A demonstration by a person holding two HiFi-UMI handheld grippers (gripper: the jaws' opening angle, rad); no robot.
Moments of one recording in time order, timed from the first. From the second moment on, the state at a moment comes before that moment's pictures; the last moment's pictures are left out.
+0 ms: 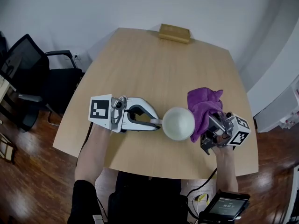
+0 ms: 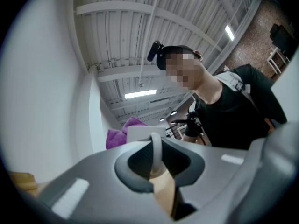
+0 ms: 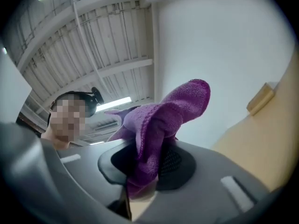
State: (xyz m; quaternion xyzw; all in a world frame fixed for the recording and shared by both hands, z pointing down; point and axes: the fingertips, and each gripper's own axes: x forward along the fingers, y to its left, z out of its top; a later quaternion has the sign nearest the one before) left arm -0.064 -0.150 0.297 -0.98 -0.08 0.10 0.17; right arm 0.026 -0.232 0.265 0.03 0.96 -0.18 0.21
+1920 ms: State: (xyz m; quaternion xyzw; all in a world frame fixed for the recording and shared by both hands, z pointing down) left arm -0.025 -0.125 0.327 -0.96 -0.14 0.00 0.23; right arm 0.040 -0.248 0.265 0.04 0.96 -0.21 0.15
